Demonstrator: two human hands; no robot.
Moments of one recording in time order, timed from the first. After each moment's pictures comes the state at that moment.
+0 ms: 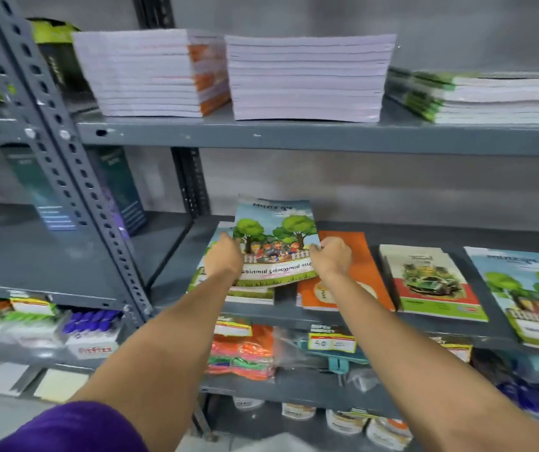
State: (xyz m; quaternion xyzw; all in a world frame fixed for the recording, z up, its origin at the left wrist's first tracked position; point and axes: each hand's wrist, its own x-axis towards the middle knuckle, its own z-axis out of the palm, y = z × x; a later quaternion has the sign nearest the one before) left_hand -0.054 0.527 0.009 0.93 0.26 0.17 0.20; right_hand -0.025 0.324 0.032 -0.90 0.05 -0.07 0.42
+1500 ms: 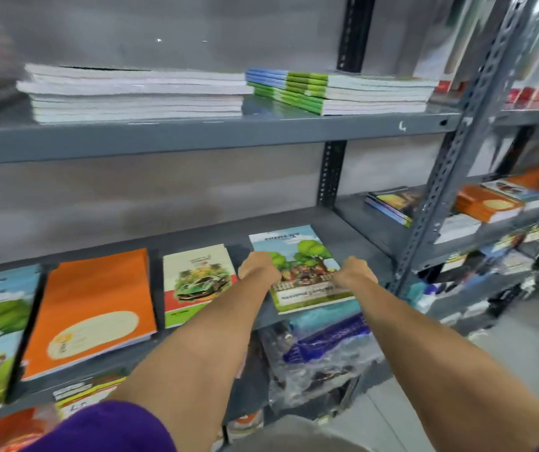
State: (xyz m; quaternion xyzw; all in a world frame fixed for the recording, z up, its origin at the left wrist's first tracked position) left_hand 0.025 0.028 0.003 0.98 -0.03 -0.10 0.16; right_hand -0.032 -0.154 0.005 -0.93 0.32 0.04 0.20
